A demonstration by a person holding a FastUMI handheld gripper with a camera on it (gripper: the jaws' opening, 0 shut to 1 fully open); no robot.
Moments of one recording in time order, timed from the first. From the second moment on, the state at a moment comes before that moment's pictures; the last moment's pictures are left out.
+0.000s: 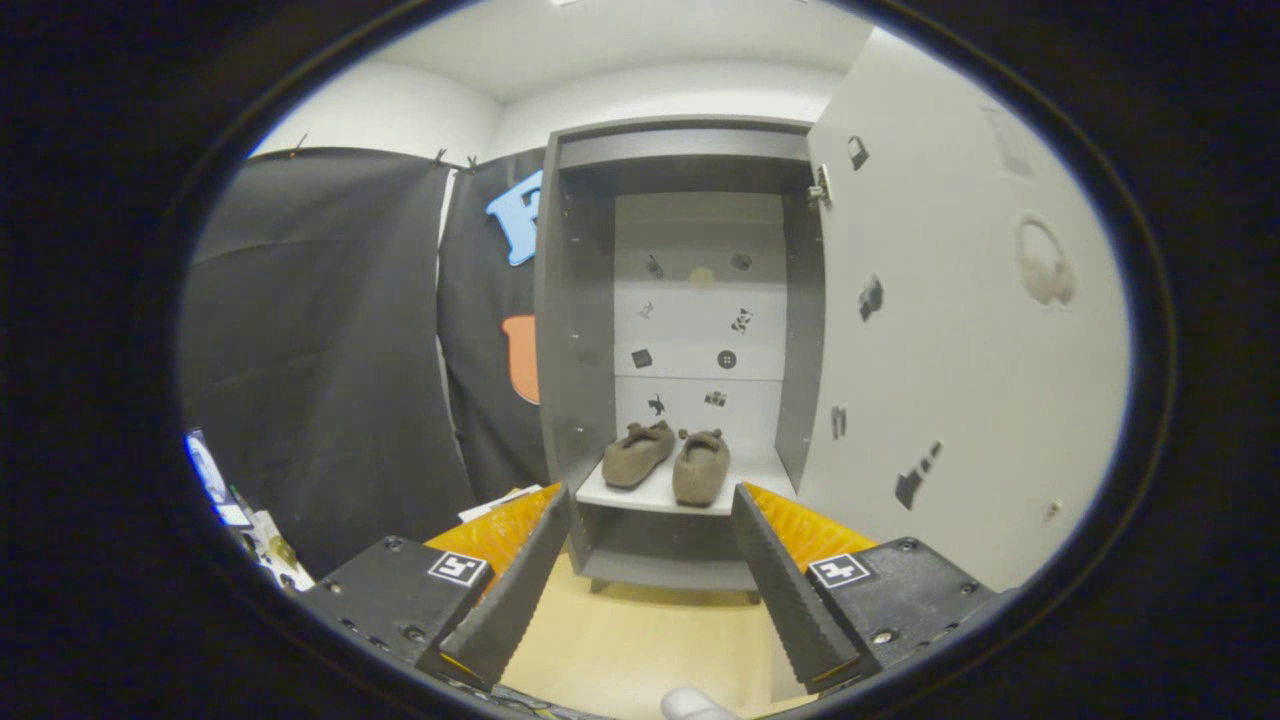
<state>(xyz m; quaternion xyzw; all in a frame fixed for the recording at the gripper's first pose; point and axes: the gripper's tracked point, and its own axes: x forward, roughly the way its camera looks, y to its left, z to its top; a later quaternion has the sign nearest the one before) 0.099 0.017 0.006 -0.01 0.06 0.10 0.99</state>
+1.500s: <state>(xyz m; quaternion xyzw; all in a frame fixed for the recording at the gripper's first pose) 0.074 -0.234 0.006 0.02 0.07 0.16 0.99</state>
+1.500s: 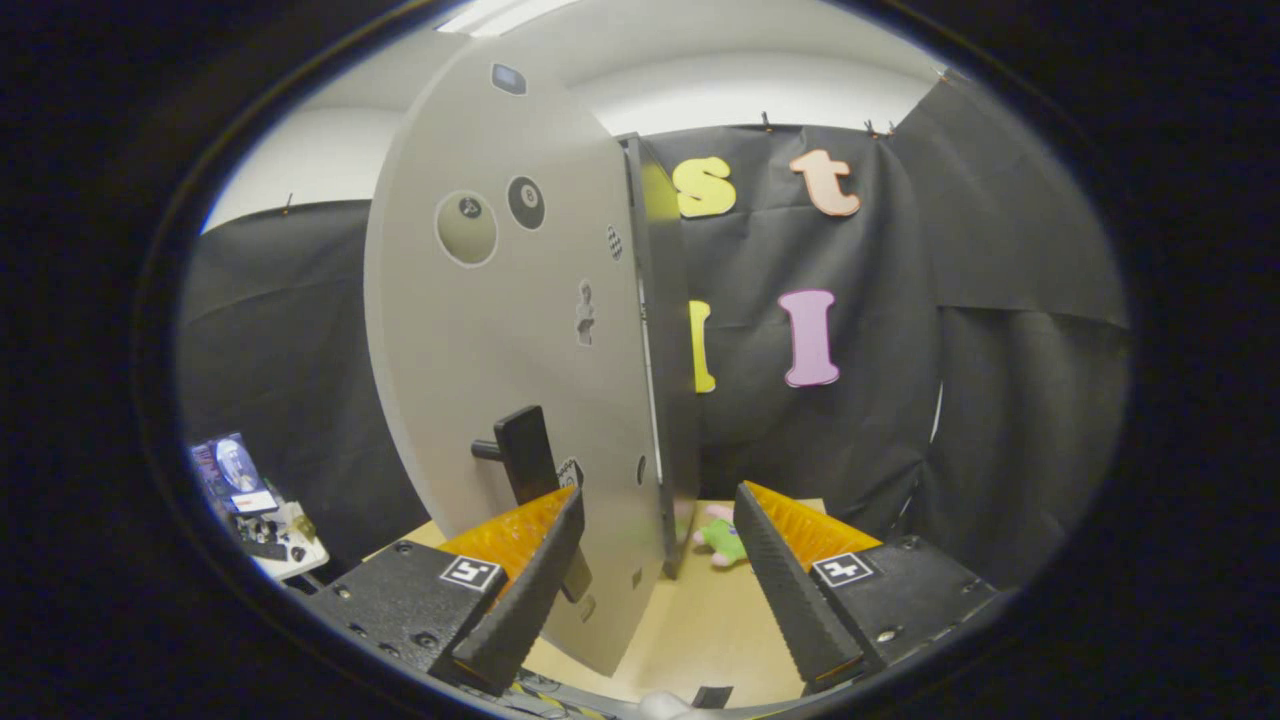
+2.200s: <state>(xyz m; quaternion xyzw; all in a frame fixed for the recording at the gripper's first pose) 0.075 -0.096 0.001 0.03 0.07 0.11 0.99</state>
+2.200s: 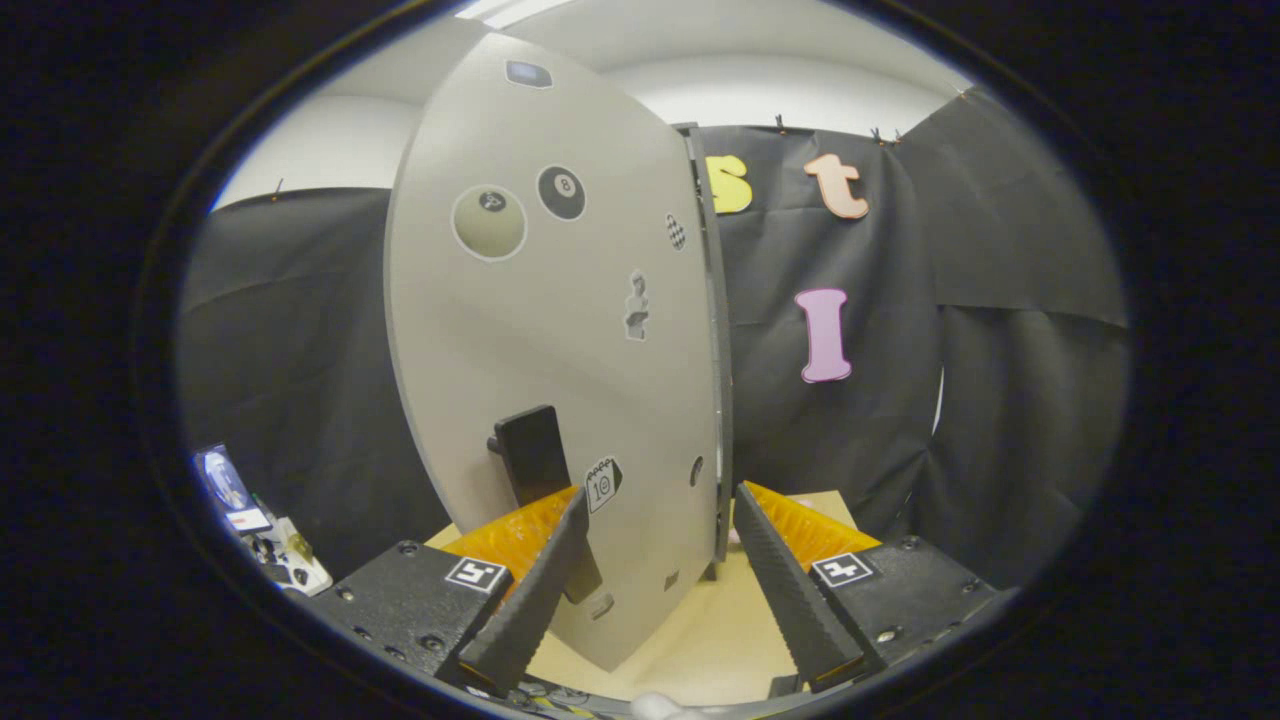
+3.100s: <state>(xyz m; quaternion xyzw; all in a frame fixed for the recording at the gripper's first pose) 0.115 0.032 -0.007 0.02 0.07 0.11 0.99</state>
